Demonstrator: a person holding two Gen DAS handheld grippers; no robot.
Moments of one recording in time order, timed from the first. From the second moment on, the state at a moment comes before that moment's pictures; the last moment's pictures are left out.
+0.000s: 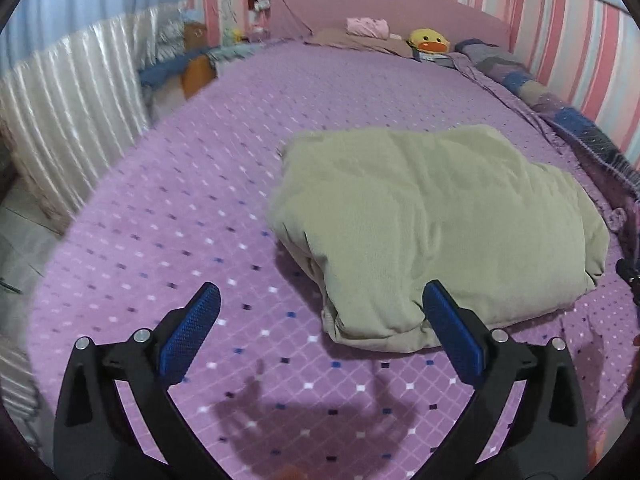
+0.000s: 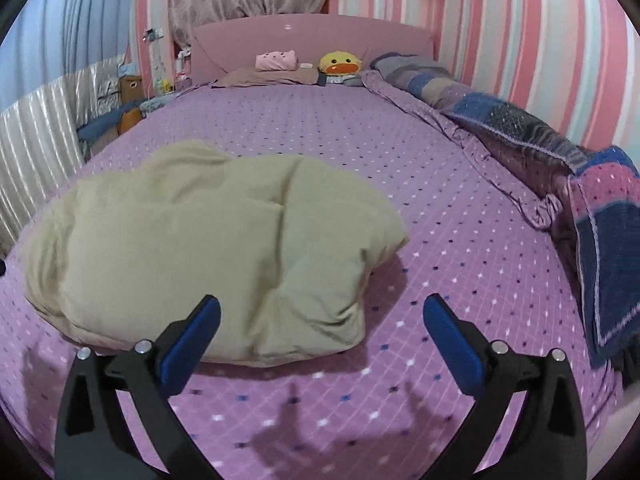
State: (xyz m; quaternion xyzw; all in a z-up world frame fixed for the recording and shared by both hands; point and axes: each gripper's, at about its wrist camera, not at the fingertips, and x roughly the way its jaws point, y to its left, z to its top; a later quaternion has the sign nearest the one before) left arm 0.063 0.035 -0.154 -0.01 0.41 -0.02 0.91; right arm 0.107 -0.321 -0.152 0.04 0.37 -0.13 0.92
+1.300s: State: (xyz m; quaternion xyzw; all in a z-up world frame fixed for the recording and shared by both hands) left arm -0.003 -0.006 -0.025 0.00 0.35 -0.03 0.94; right arm 0.066 -0.211 -0.029 0.05 0.36 -0.13 0.92
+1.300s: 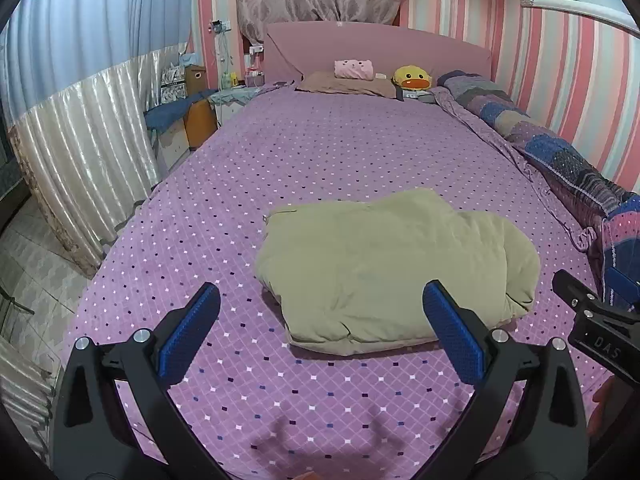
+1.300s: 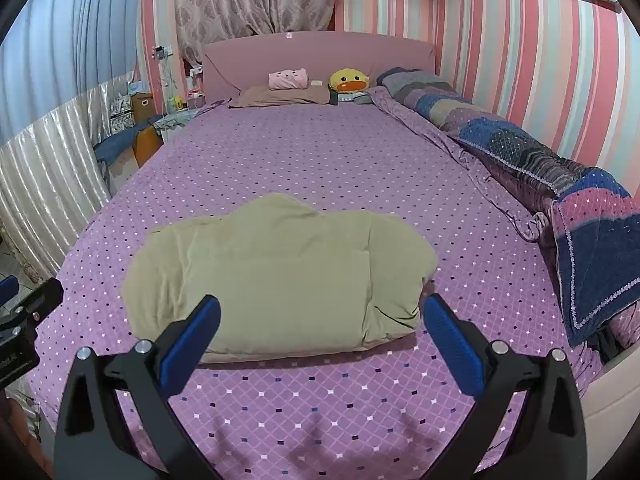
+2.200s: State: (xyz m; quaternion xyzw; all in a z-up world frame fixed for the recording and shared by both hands) left arm -0.003 -0.008 -0.031 0.01 0.36 -0.04 0.93; right arm 0.064 -0.211 -0.029 0.04 0.36 -0.14 0.92
